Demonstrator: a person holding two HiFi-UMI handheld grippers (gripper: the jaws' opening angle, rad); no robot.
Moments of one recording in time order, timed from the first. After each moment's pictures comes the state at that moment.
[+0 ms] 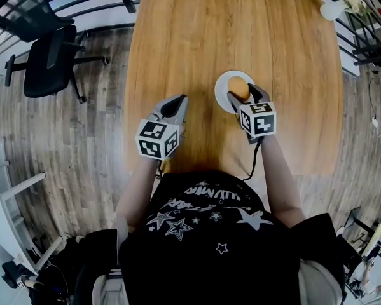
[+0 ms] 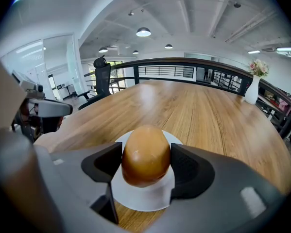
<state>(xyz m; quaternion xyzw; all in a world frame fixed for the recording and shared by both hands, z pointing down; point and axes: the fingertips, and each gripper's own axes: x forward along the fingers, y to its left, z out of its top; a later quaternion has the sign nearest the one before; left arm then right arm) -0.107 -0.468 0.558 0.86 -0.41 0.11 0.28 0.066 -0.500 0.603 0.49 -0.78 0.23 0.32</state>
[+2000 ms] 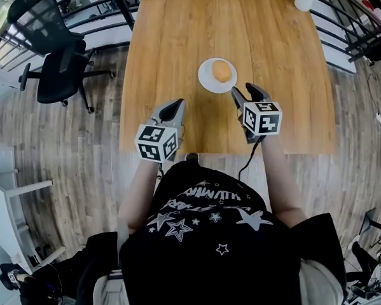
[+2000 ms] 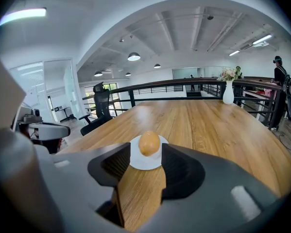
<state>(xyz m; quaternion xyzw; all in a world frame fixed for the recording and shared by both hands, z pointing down) -0.065 -0.361 0.502 0.87 -0.43 0.10 0.22 0.121 -0.406 0.523 0.54 -0.79 0.22 0.19</state>
